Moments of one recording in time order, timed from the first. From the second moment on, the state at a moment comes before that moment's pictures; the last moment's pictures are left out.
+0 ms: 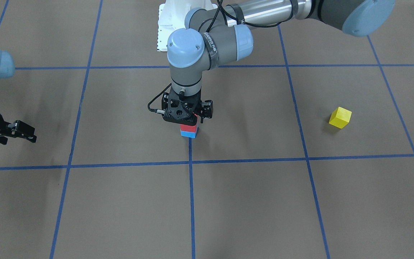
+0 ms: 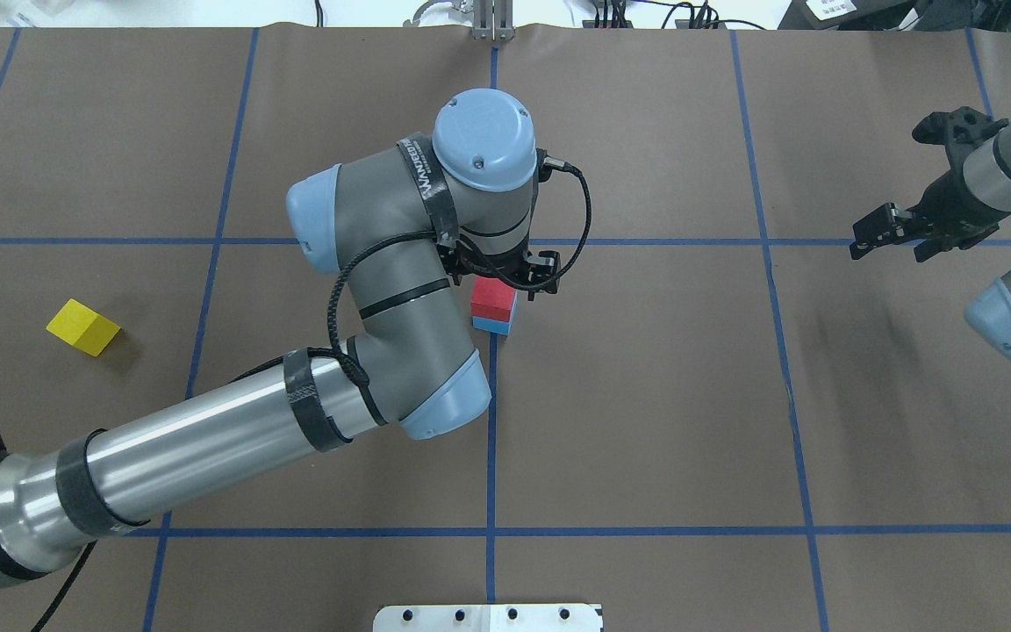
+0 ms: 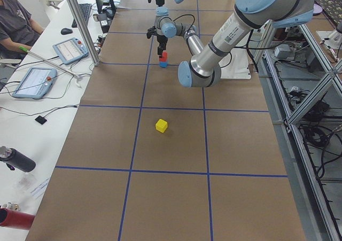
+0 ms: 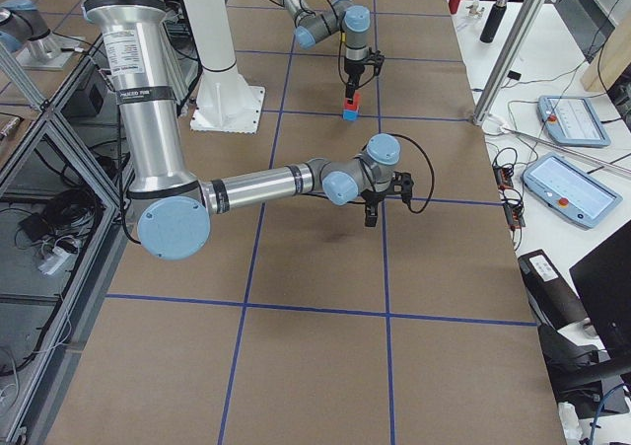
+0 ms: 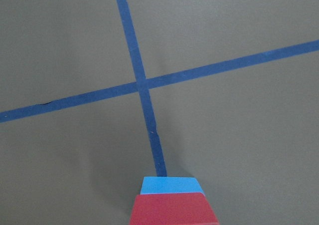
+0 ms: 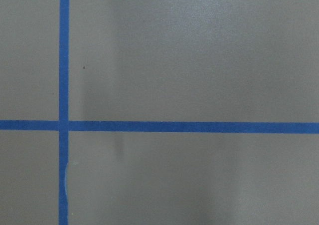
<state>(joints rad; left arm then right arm) -0.57 -2.53 -1.43 -1.51 -1.93 -0.94 1.06 -1.41 1.58 -1.21 2.29 0.72</state>
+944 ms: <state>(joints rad) -0.87 -1.88 -1.94 -1.42 -2.08 -0.43 1.06 -1.41 1.58 -1.21 2.29 0.73</state>
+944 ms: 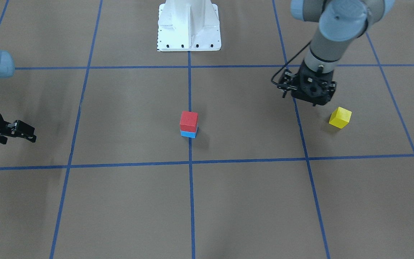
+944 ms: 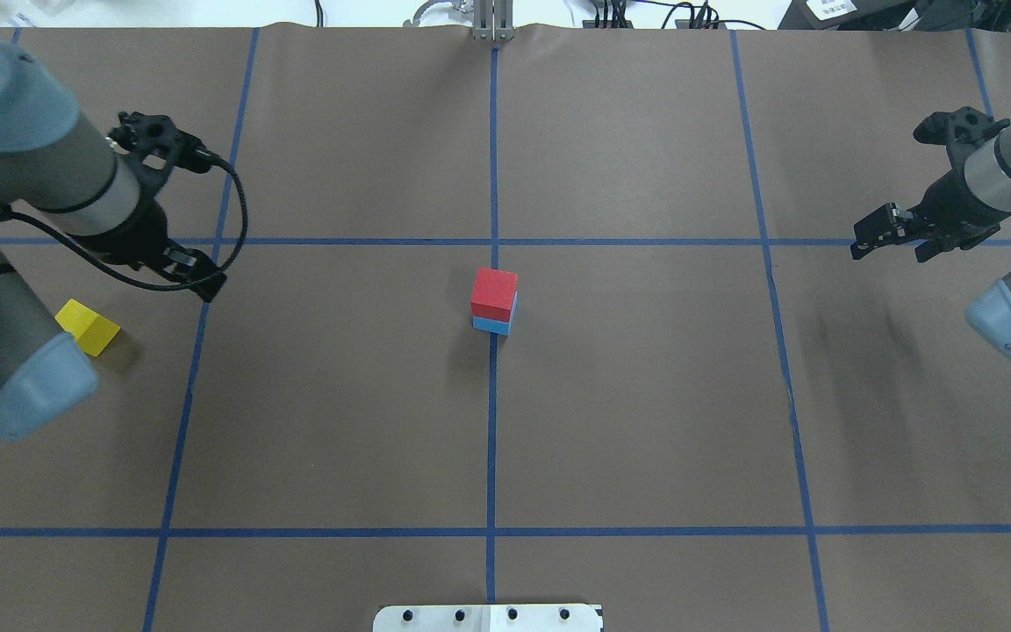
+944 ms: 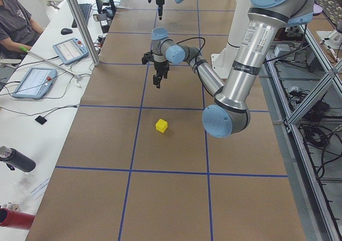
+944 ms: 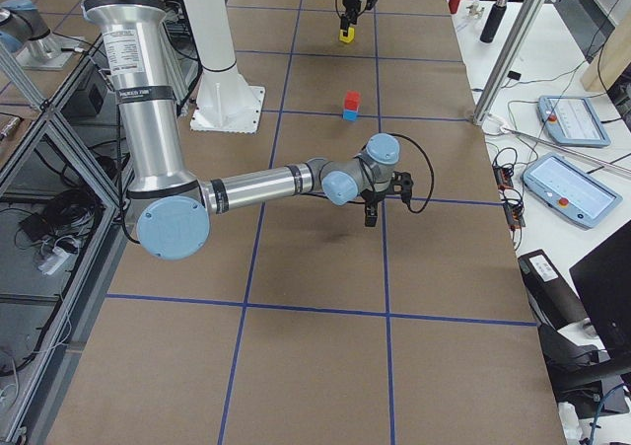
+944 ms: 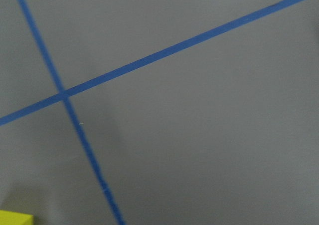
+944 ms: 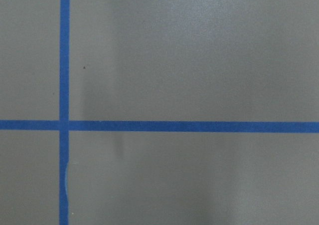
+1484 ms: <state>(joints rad) -0.98 -1.70 -1.70 -1.81 -2.18 -0.27 1.06 -1.41 1.59 -1.21 2.29 0.73</state>
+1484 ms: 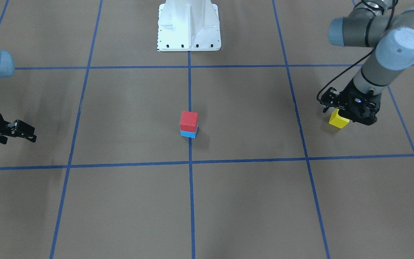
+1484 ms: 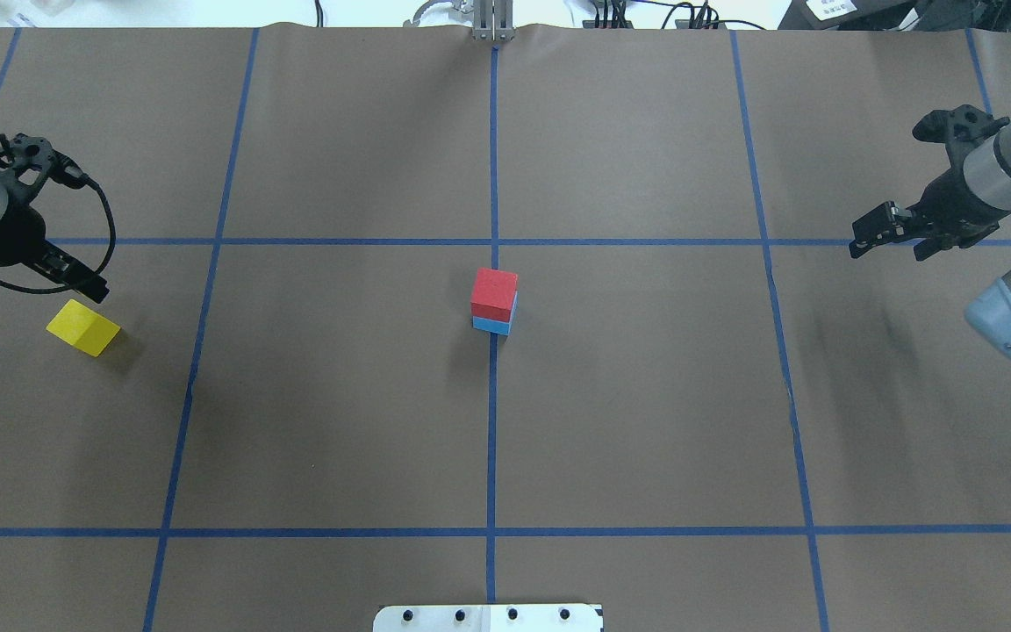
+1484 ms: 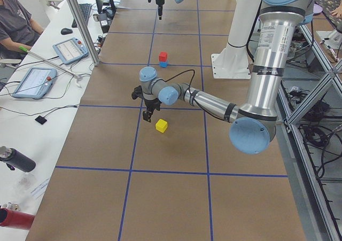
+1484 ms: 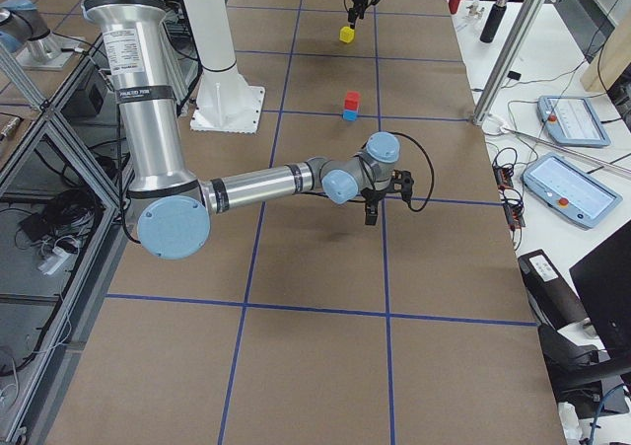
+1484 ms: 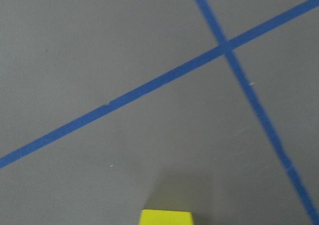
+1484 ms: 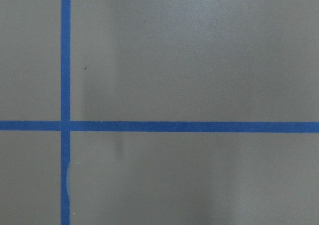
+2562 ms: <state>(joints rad) -0.97 -1.67 -1.66 -1.87 -2.19 -0.33 1.06 -1.40 1.59 -1.21 2.29 0.73</state>
